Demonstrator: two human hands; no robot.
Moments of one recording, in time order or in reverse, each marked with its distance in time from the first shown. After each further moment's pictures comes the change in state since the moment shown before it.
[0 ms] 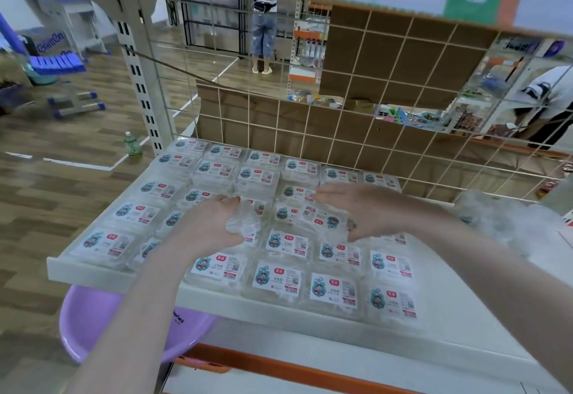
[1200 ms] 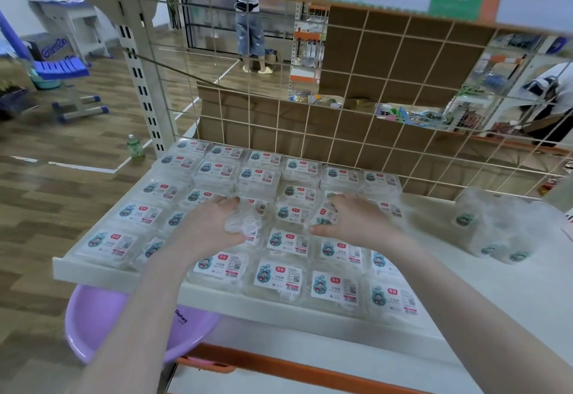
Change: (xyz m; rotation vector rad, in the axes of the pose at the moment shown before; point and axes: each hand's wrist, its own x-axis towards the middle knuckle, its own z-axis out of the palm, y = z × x) left_hand -0.004 -0.001 0.005 -0.085 0.028 -0.037; right_hand 0.015 -0.027 0.035 0.275 0.126 0.444
